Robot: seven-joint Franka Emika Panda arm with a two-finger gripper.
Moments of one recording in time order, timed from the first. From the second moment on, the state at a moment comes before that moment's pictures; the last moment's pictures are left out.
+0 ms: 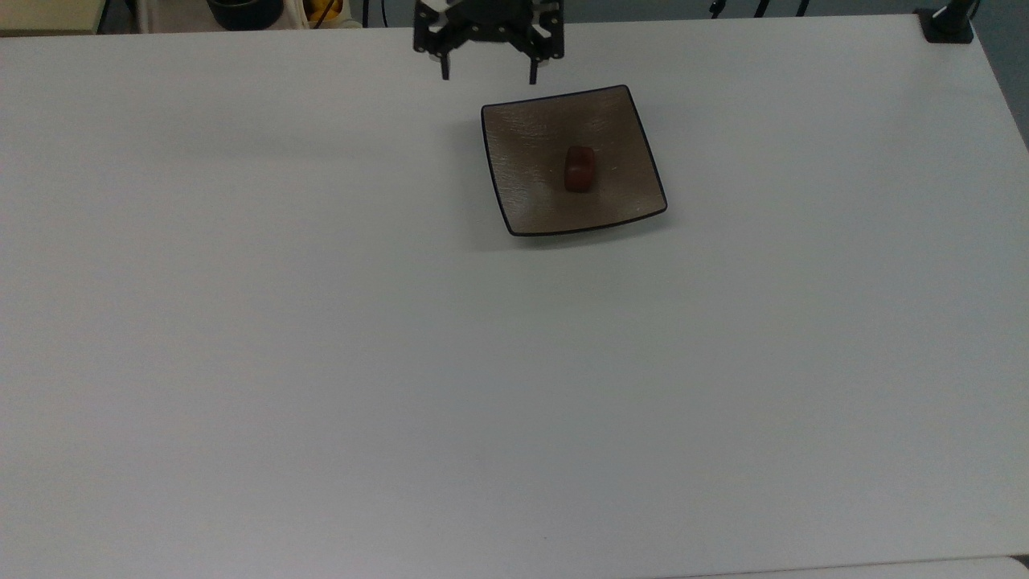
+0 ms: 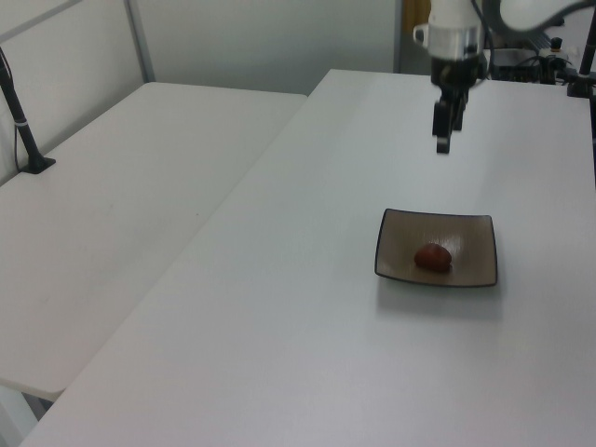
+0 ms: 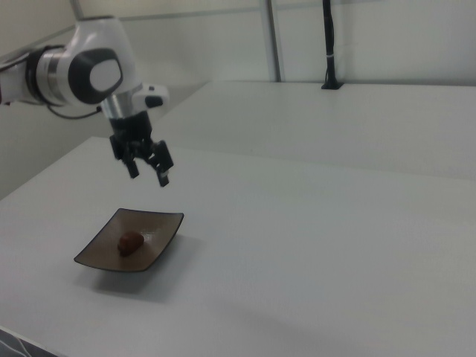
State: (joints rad) arm 0.06 -0.03 0.14 -1.86 -0.01 1.81 0.18
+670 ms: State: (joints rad) arm 0.06 -0.02 -0.01 -1.72 -0.01 1.76 0.18
